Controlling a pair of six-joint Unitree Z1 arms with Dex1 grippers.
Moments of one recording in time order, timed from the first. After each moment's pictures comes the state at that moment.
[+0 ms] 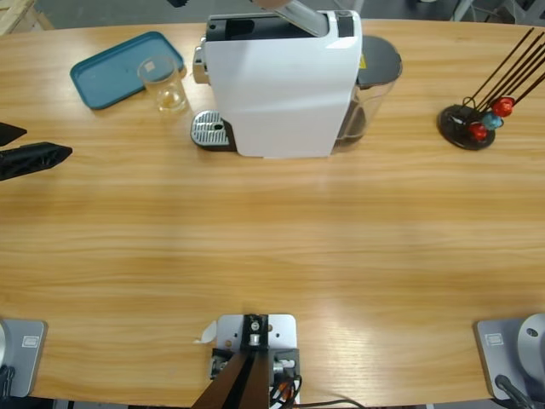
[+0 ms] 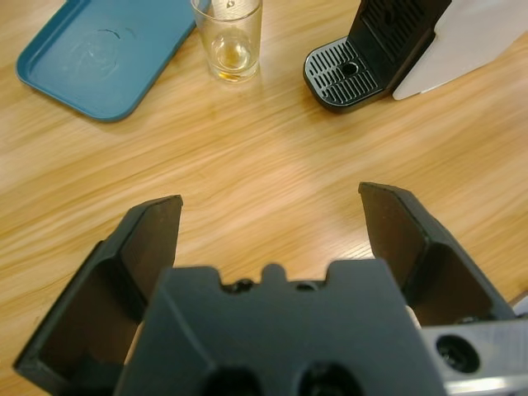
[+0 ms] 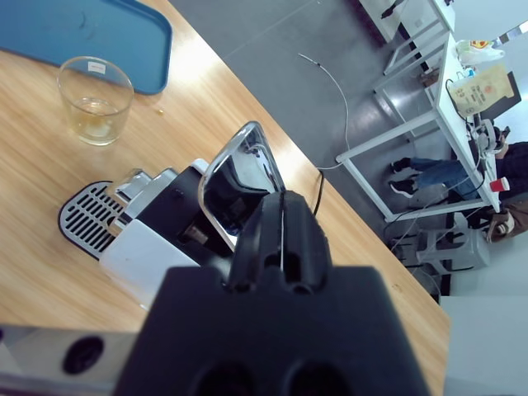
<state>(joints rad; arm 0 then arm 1) -0.61 1.05 -0.62 0.27 0.11 -0.14 1.14 2.00 -1.89 0.70 -0.77 -0.08</state>
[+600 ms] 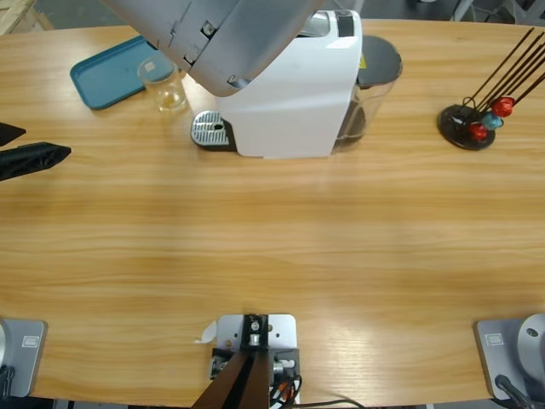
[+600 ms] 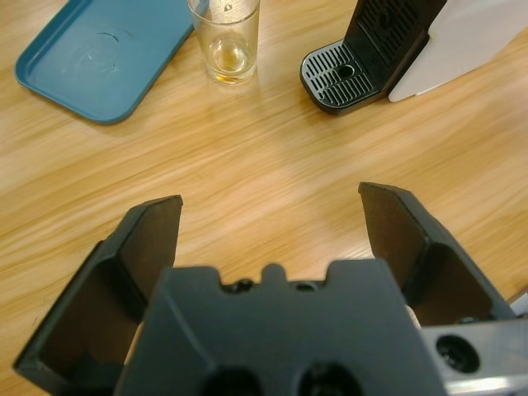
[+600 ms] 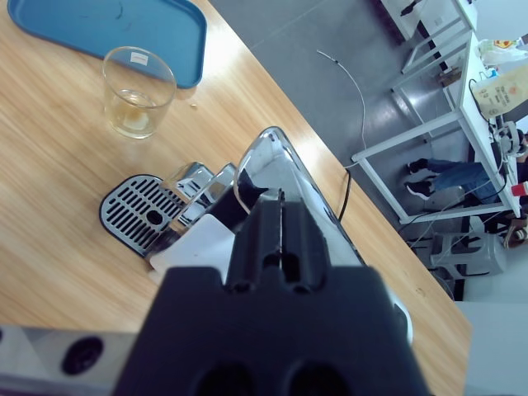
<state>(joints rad) -0.61 1.04 -0.62 0.27 0.10 -0.14 1.18 2.05 -1.89 0.69 -0.76 -0.04</state>
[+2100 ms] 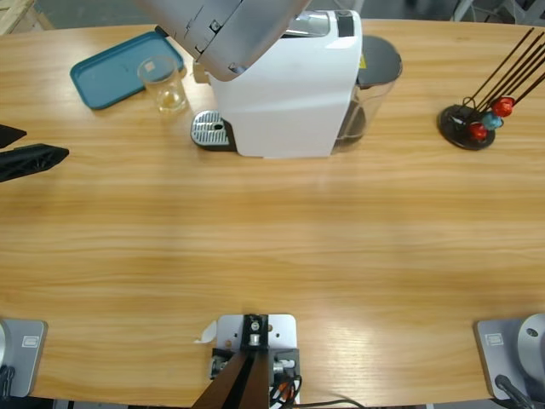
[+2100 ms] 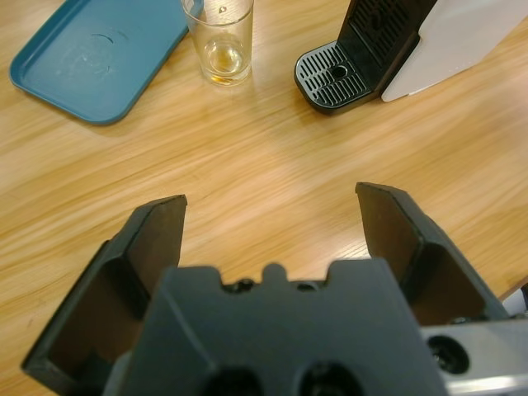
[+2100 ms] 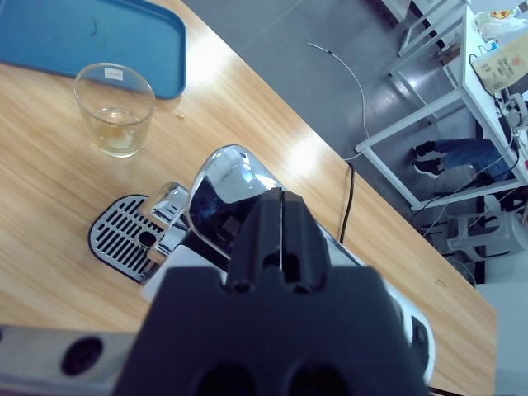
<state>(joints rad) -0.61 1.02 -0.62 0.27 0.08 -0.14 1.14 2.08 -1.87 0.64 -0.76 0.04</state>
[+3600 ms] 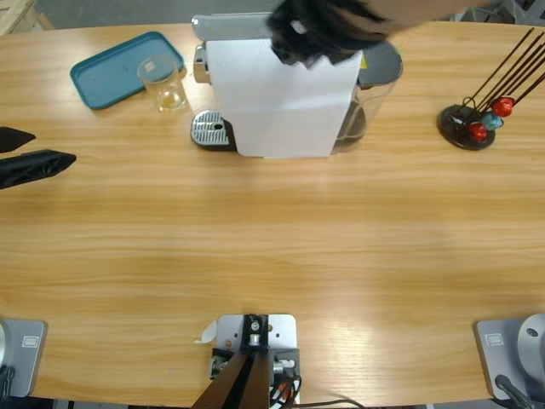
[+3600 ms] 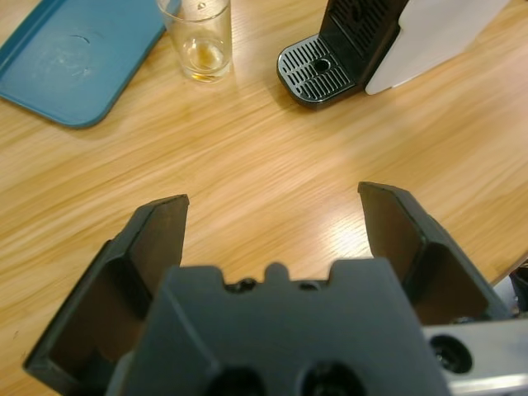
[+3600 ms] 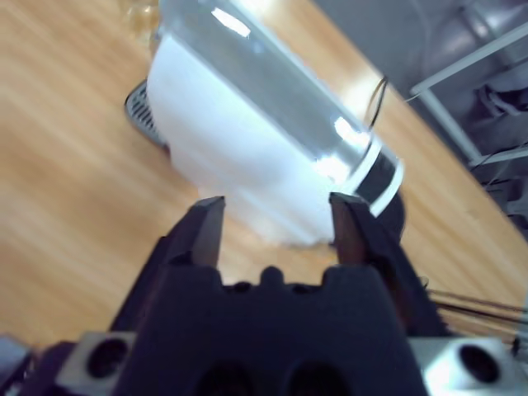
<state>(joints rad) -0.61 1.03 -0.61 0.27 0.03 -0.13 1.16 1.75 -1.69 0.98 -0.55 0.23</state>
